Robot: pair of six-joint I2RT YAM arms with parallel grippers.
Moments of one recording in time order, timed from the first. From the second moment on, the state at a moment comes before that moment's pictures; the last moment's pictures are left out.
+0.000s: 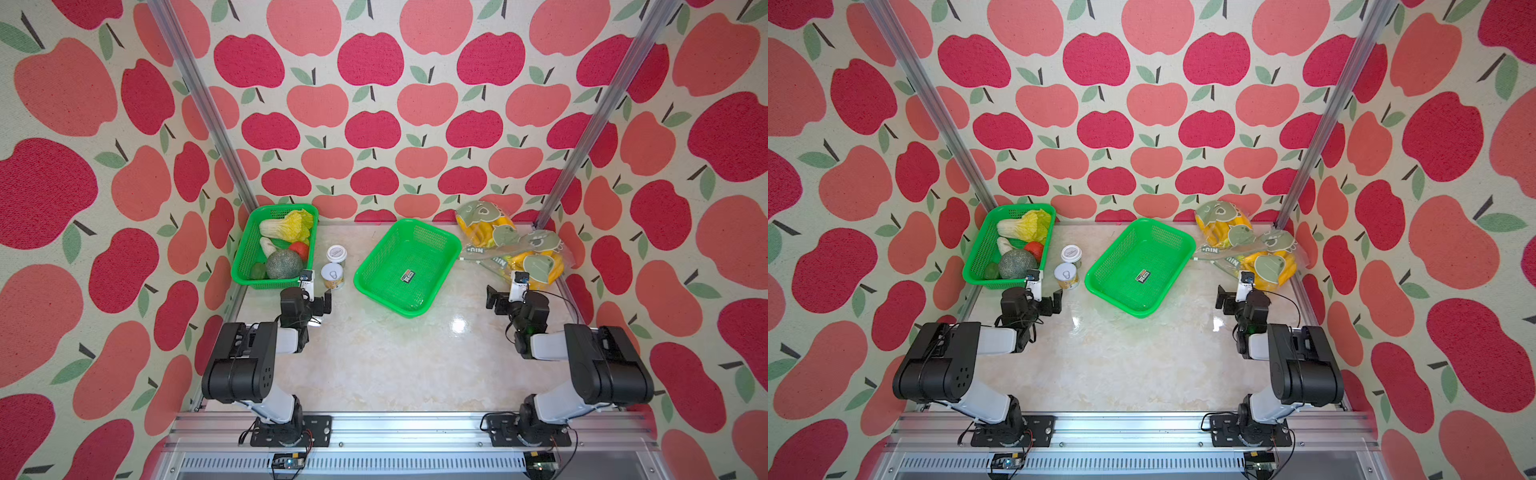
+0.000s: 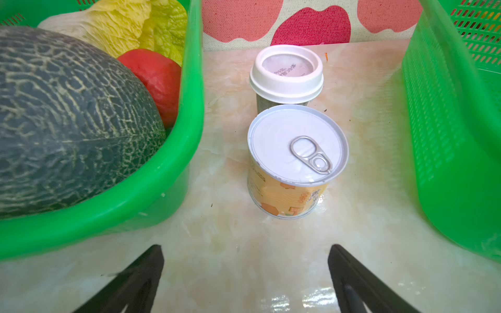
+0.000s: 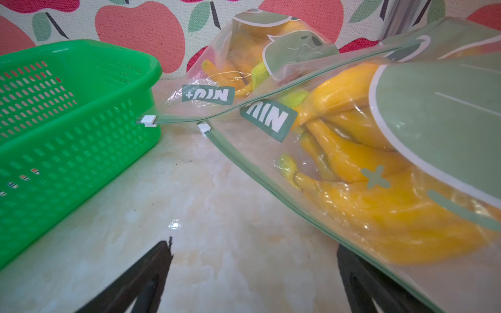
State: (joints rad) left arm 0.00 1.57 0.41 0.72 0.10 0.07; right arm 0.03 1.55 0.33 0.89 -0.08 0.01
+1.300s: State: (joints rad) left arm -0.30 0.94 0.50 0.20 -0.22 -0.03; right arm 0.06 0.98 0.34 0.50 -0.03 0.07
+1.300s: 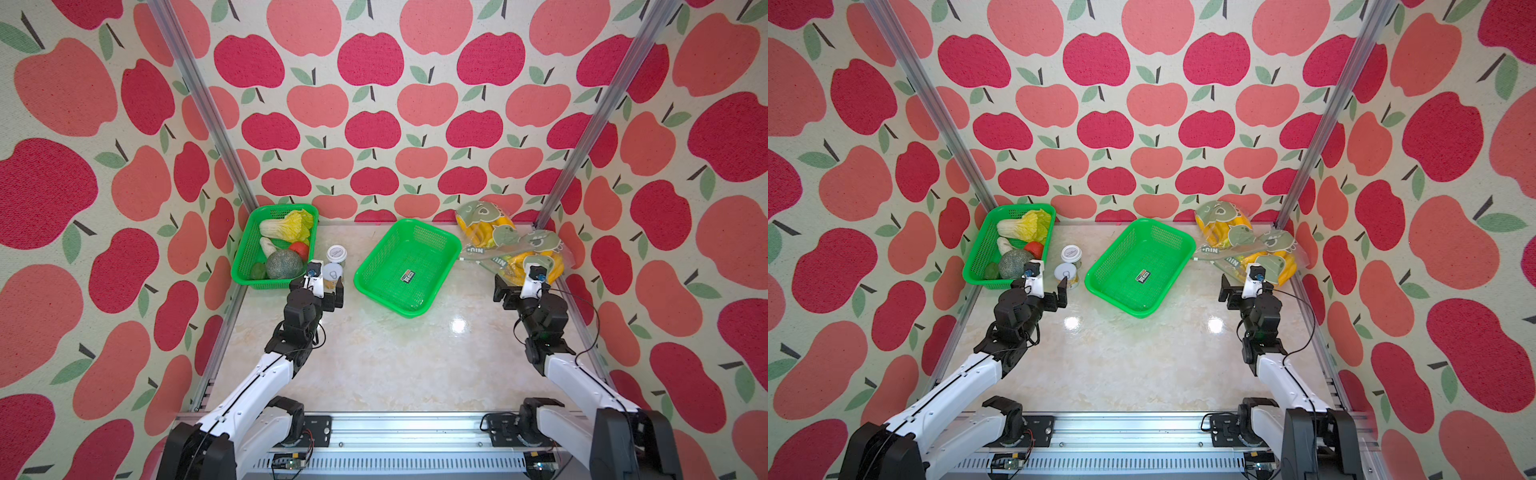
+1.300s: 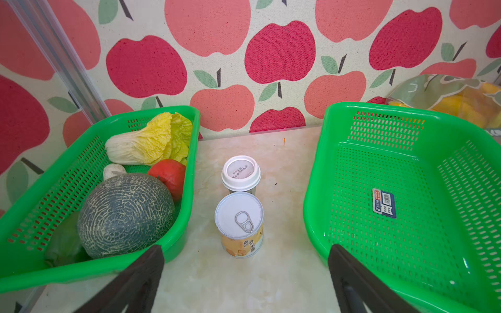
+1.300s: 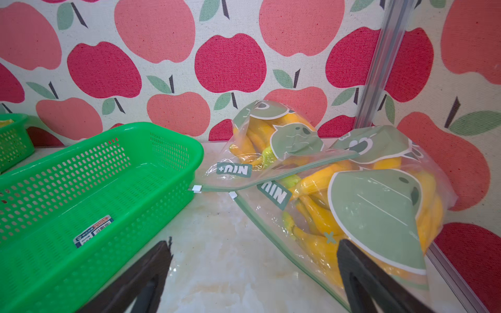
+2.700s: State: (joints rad) left arm -0.85 1.37 1.01 -0.34 -0.02 -0.43; right arm -0.37 1.38 0.73 -0.15 -0.55 0.70
